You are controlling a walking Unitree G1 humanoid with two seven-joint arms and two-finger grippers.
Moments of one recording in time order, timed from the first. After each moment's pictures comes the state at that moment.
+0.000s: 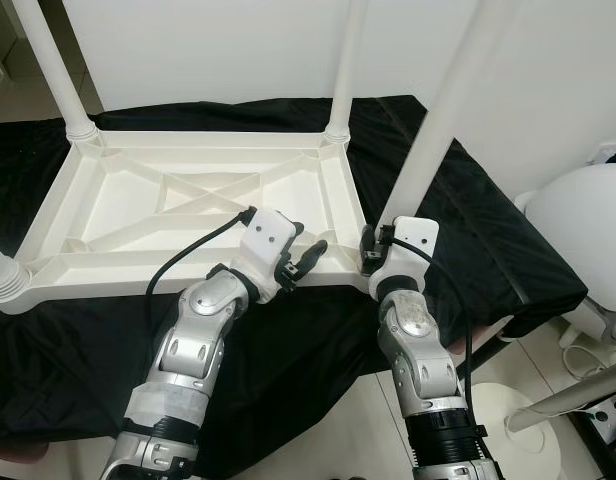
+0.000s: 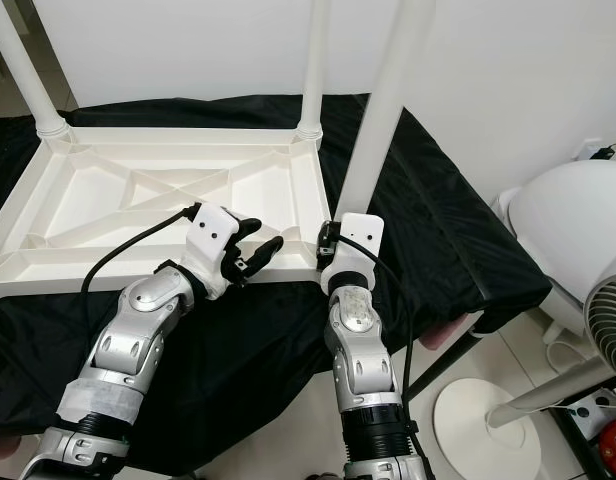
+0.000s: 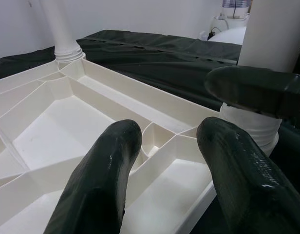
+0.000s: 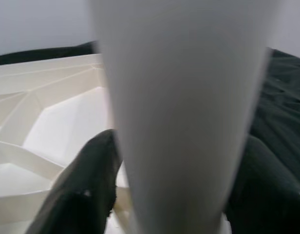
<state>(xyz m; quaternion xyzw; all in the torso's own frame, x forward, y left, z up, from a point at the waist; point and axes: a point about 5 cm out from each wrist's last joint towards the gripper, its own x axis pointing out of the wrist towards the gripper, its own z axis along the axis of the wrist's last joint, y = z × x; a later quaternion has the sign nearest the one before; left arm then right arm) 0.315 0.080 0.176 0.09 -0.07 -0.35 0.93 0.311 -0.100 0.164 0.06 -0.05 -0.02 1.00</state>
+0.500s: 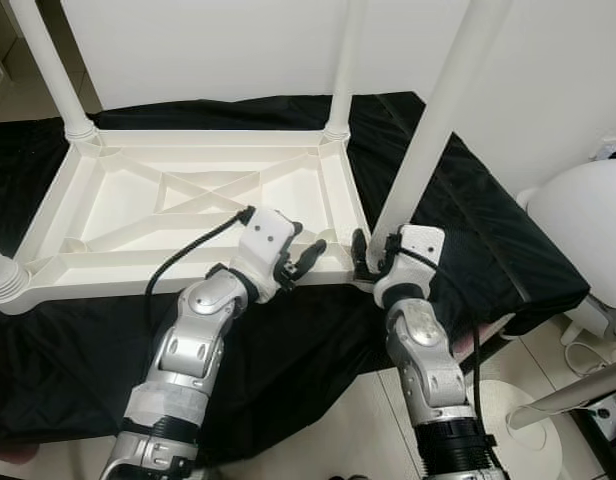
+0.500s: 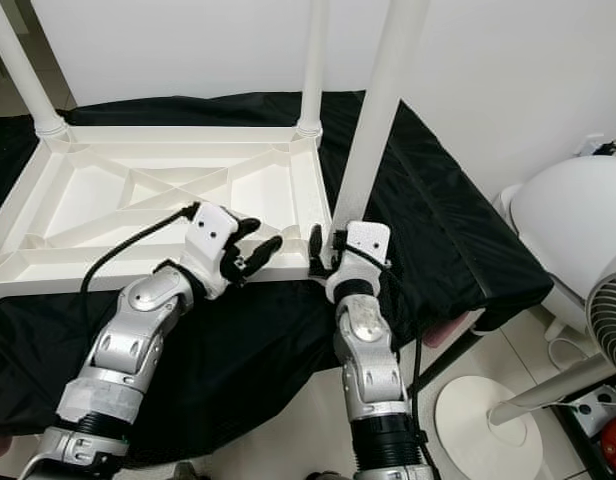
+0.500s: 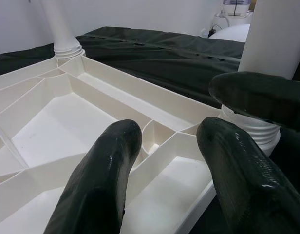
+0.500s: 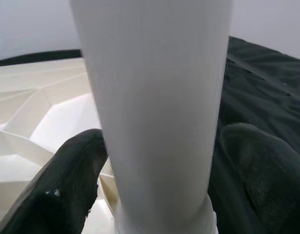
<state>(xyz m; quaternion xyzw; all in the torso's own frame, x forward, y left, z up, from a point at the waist) 0.315 0.081 0.175 0.09 -0.06 -0.35 0.93 0.306 -0.111 0.157 0.06 -0.08 0.02 1.00</state>
